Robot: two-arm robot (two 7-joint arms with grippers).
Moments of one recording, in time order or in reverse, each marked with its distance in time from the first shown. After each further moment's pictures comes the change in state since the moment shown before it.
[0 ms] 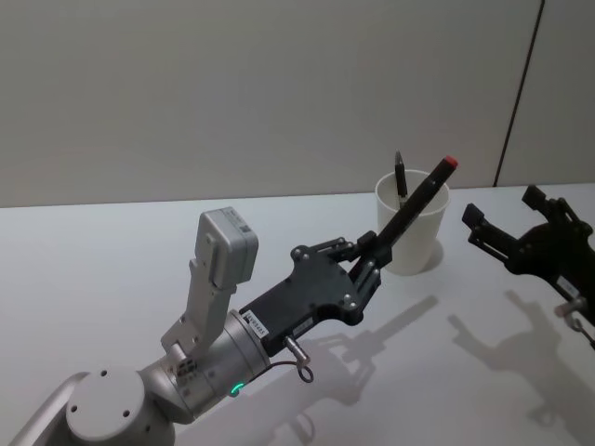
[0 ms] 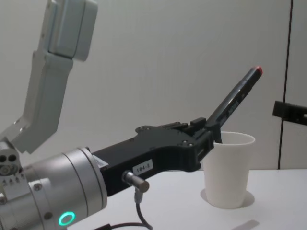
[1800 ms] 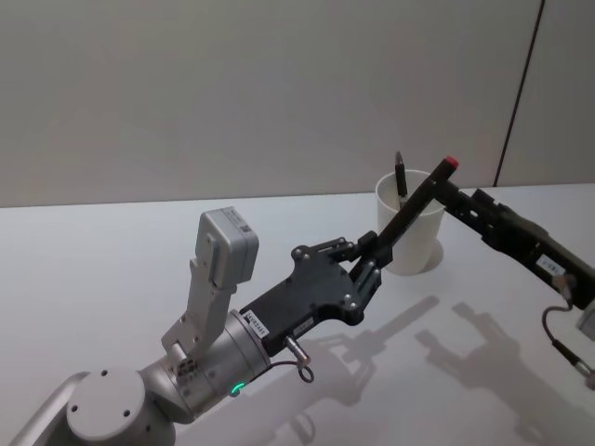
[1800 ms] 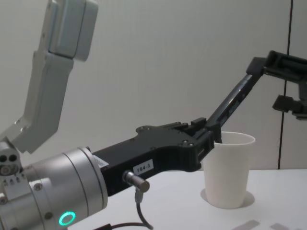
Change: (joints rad) left arm -0.001 -0.001 0.000 0.001 0.000 0.000 -0.002; right arm 0.028 -0.022 0.001 -0.076 0.529 0.227 -0.013
